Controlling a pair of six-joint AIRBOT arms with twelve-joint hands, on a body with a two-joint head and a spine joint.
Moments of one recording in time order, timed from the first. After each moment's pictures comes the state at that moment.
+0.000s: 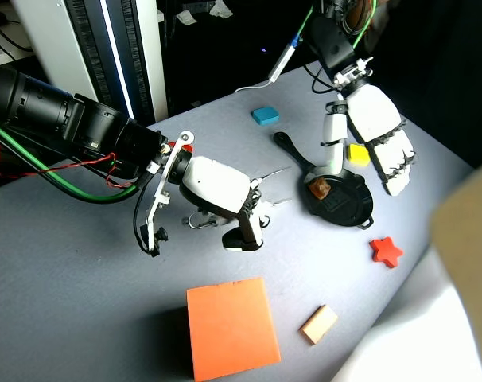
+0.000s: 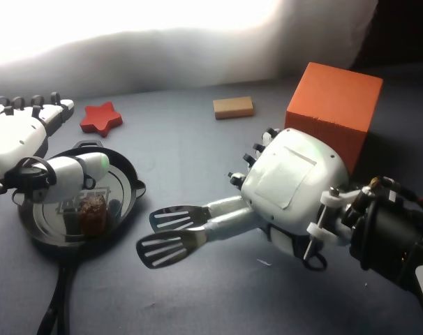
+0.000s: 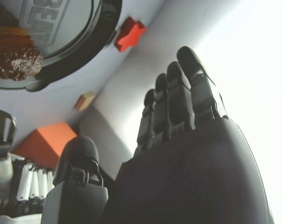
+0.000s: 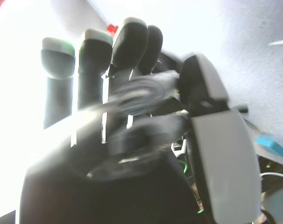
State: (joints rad) left arm 0.64 -0.86 0.84 -1.10 -0.85 1.73; right arm -0.55 -1.31 0.96 -2.49 -0.69 0.90
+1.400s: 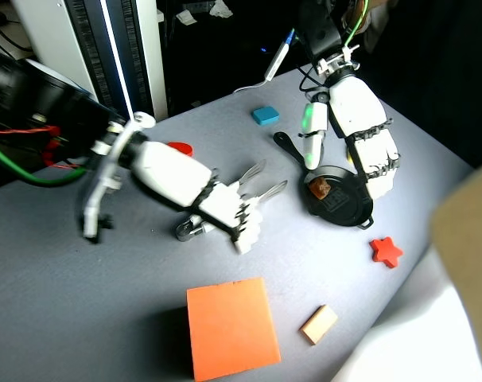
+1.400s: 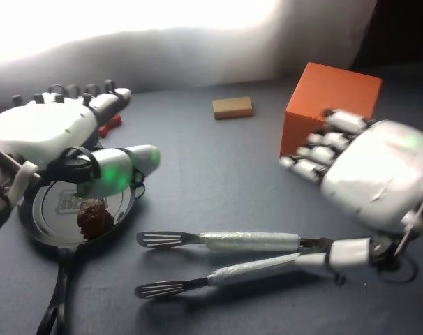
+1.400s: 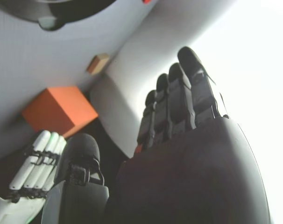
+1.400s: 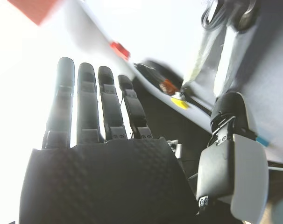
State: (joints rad) left arm 0.51 -0.86 0.74 -1.09 -0.77 1.76; right arm -0.50 -0.96 0.64 -2.06 -0.69 0.66
